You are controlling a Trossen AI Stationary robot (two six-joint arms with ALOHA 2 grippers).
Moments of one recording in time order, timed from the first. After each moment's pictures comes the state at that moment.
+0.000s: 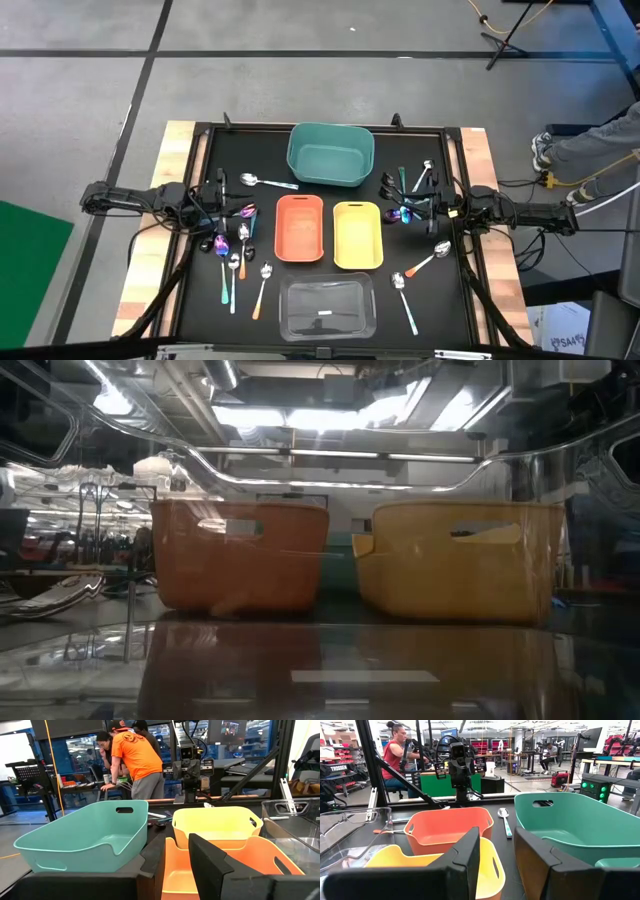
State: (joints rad) left arm -0.10 0.03 0.01 0.05 -0.27 0.08; right arm 0.00 0.00 0.01 0.03 0.09 0.02
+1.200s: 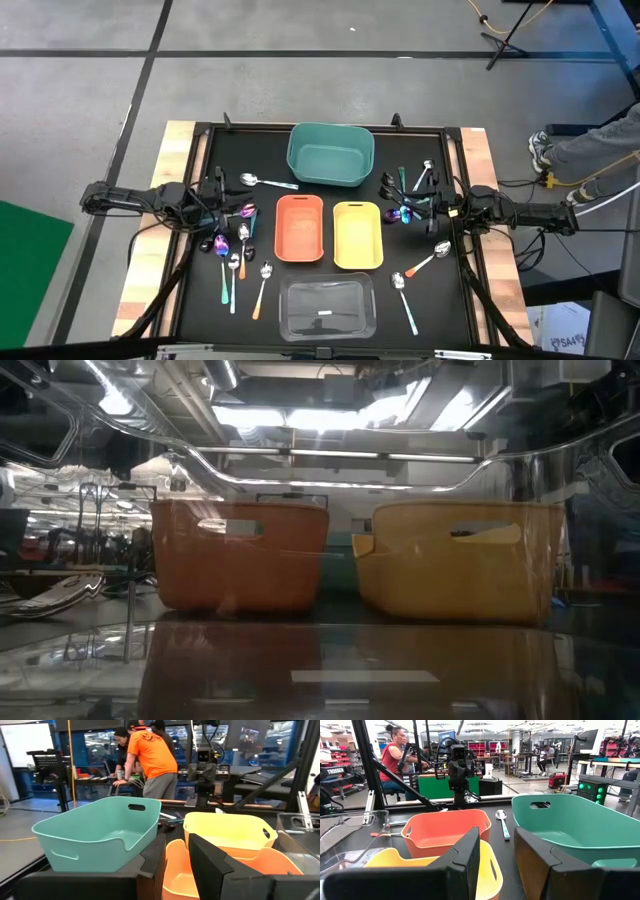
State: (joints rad) left arm -0.10 0.03 0.01 0.06 -0.36 -0.01; right arm 0.00 0.00 0.01 0.05 0.10 0.02
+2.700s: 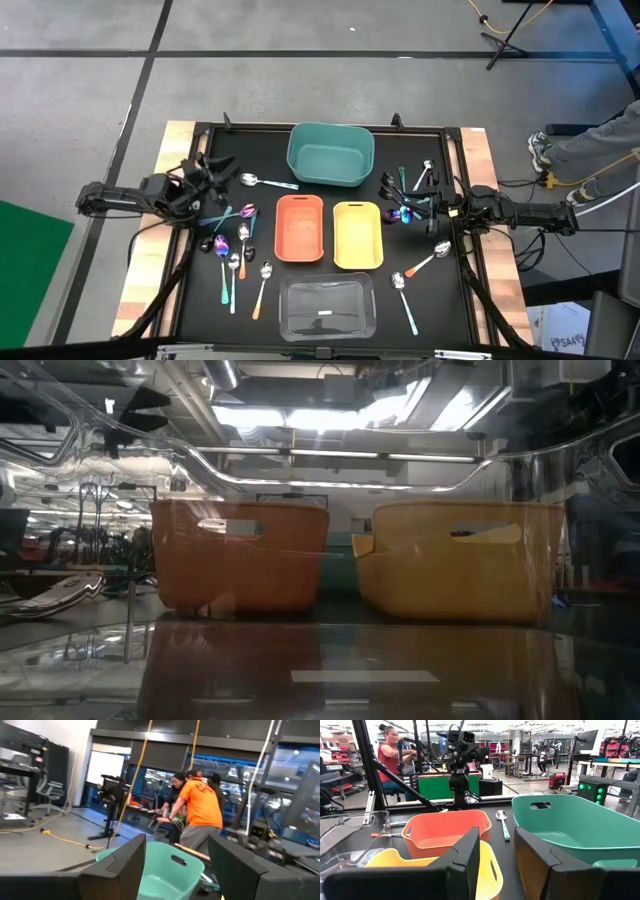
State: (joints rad) left arm -0.05 0.09 0.11 0.28 -0.65 -0.09; right arm 0.00 0.00 0.01 0.05 0.09 0.02
